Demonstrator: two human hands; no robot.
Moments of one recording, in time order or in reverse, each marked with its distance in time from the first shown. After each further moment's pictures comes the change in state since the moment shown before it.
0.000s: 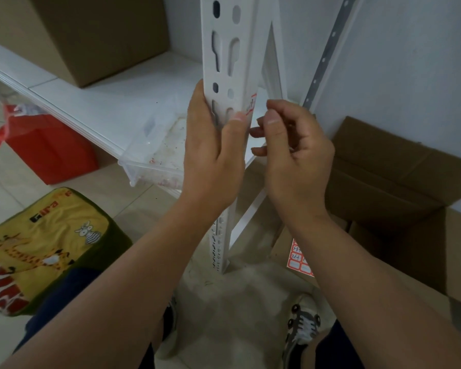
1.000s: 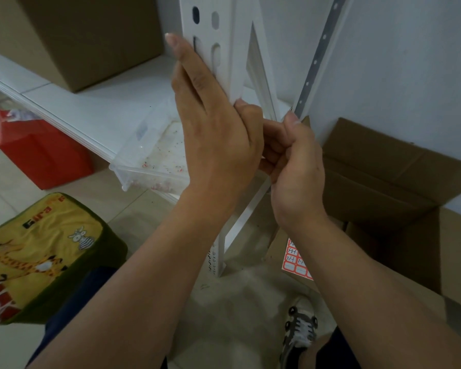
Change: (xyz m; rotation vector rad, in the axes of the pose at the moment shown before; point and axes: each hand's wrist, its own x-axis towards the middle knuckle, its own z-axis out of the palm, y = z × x) left_hand 0.018 0.015 0.029 0.411 0.274 0.280; right_hand 0.001 -0.010 -0.015 0.416 -0.176 0.405
